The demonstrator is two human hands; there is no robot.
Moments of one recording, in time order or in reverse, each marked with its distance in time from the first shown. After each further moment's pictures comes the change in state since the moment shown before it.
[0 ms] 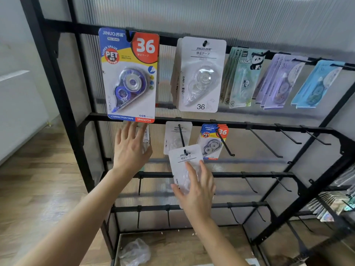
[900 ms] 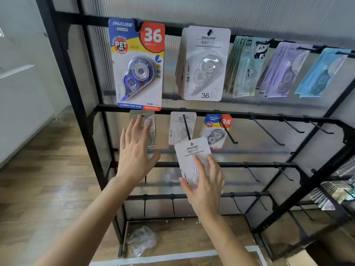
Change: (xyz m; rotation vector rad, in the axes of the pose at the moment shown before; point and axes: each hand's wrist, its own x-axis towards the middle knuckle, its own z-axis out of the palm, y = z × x) left_hand -0.051 0.004 -0.016 -0.144 0.069 0.060; right_hand -0.022 -0.006 -0.027 0.065 0.037 -0.011
